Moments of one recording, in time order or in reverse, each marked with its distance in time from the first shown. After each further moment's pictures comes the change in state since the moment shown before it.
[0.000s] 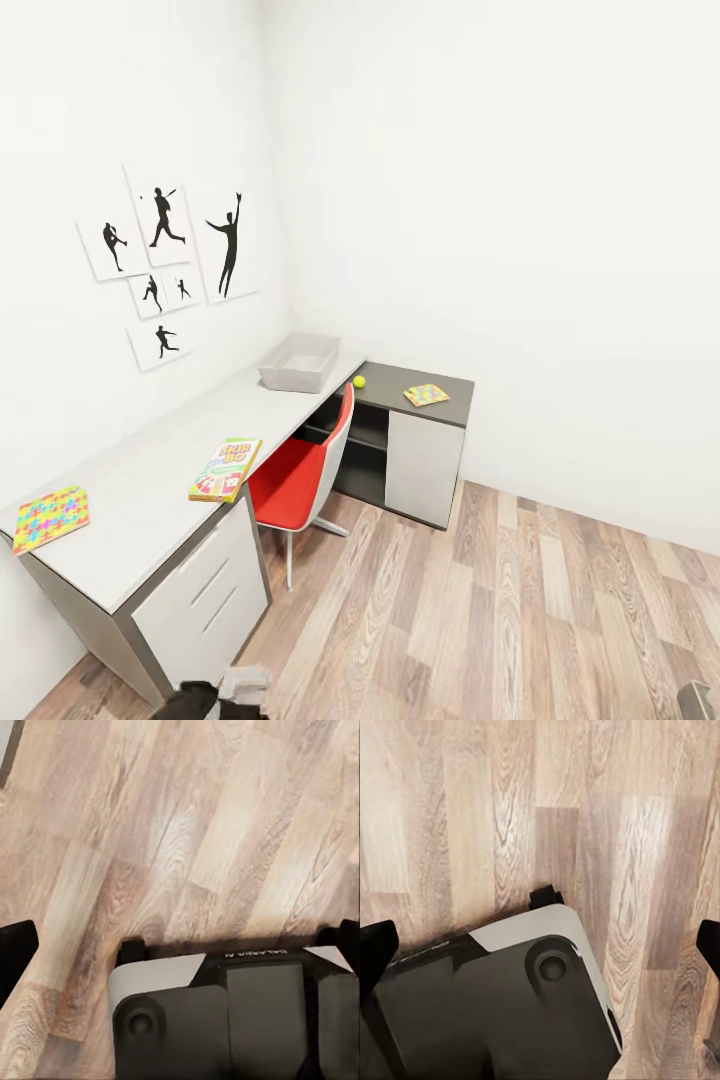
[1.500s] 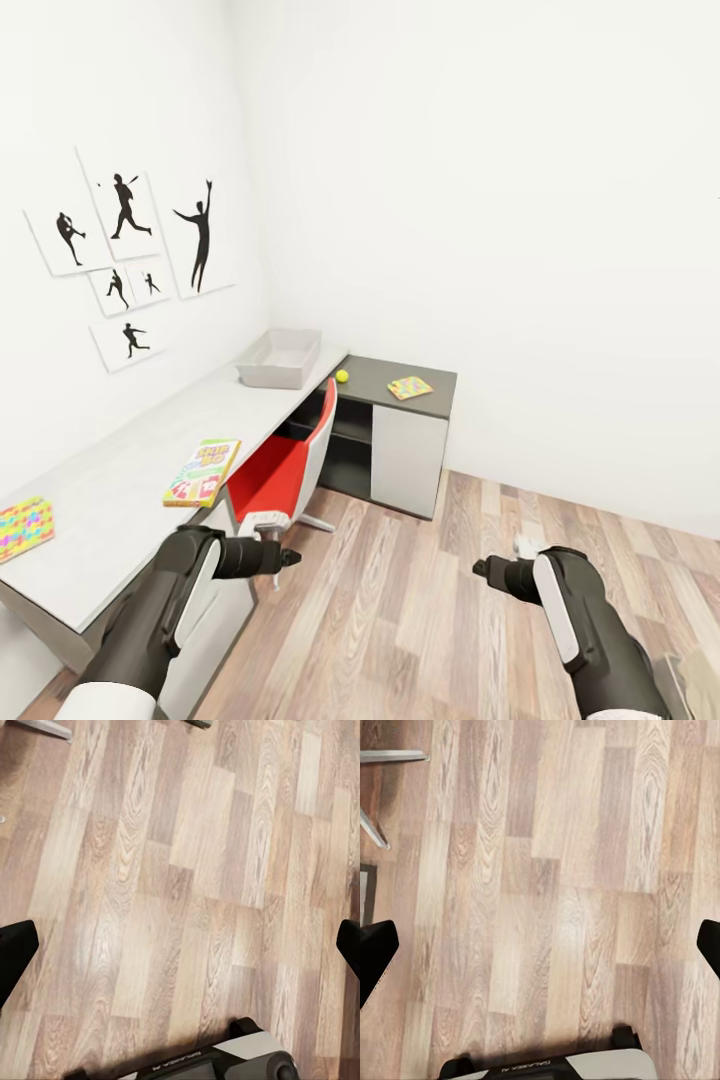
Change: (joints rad) left arm -0.043 0.002 0.006 -0.850 0.000 0.571 -0.256; right arm -0.089 0.072 -0.004 -0.965 -0.037 0.699 0.002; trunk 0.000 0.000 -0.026
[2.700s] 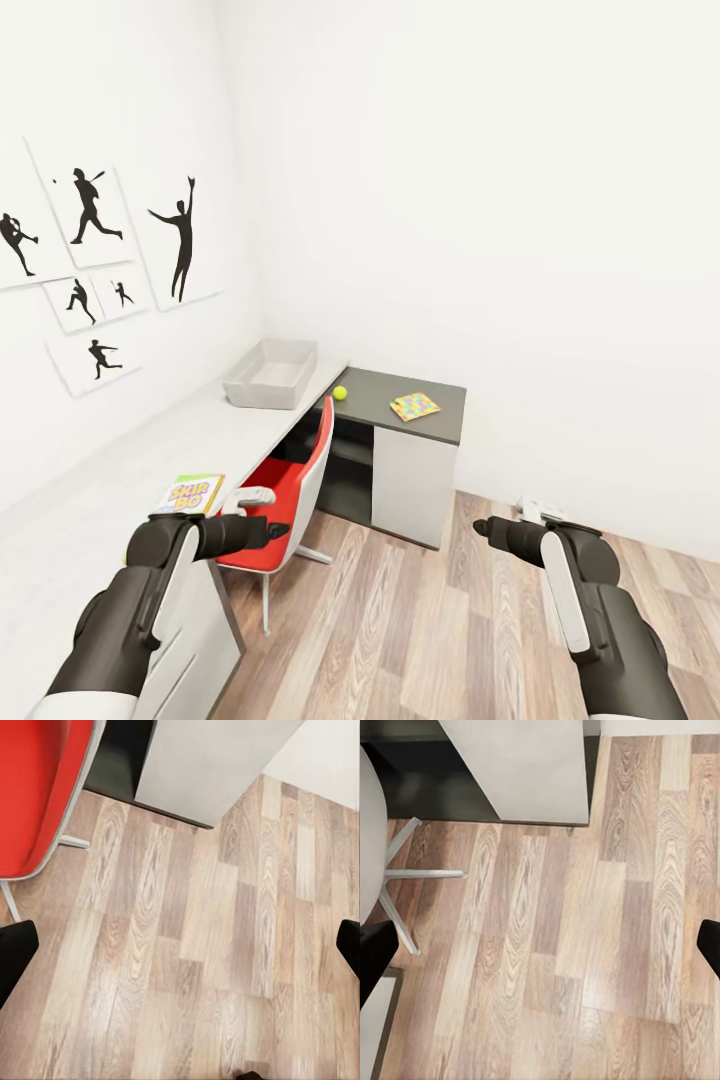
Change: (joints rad) left arm 0.013 0.019 0.051 -0.168 0.006 0.000 -0.032; right arm 0.006 0.012 0.032 -0.248 0.000 0.011 0.000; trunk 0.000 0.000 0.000
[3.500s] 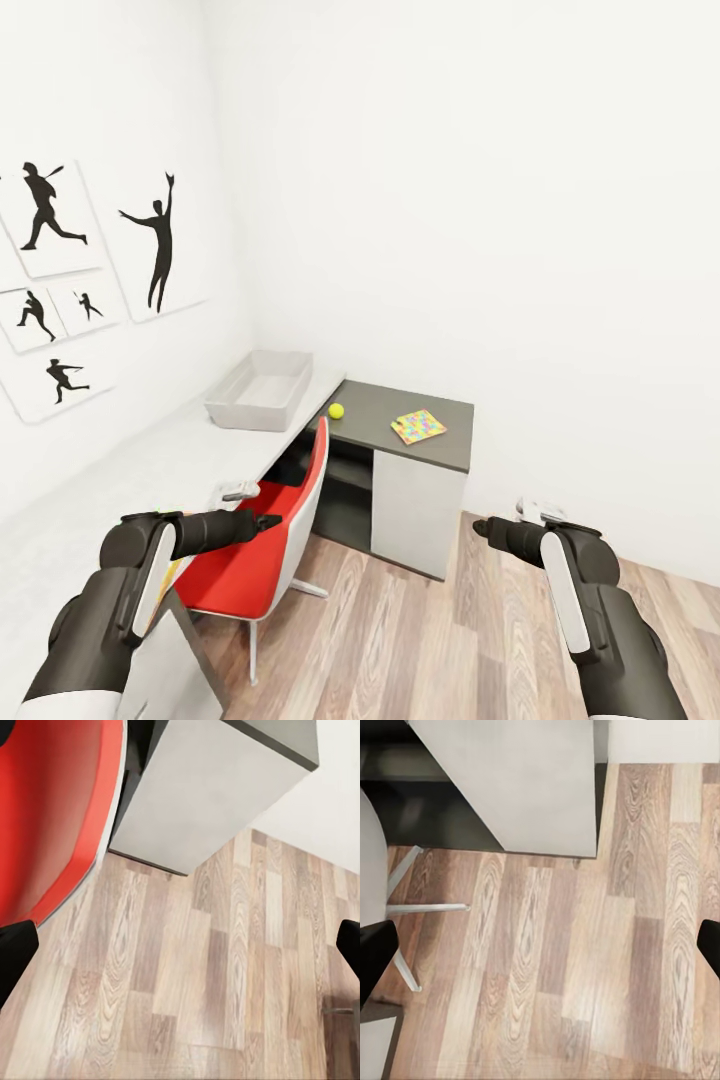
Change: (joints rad) left arm 0.001 0.018 0.097 -0.014 -0.003 -0.001 -0.152; right arm 0.001 0.001 0.001 0.000 0.000 0.000 0.000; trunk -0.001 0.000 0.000
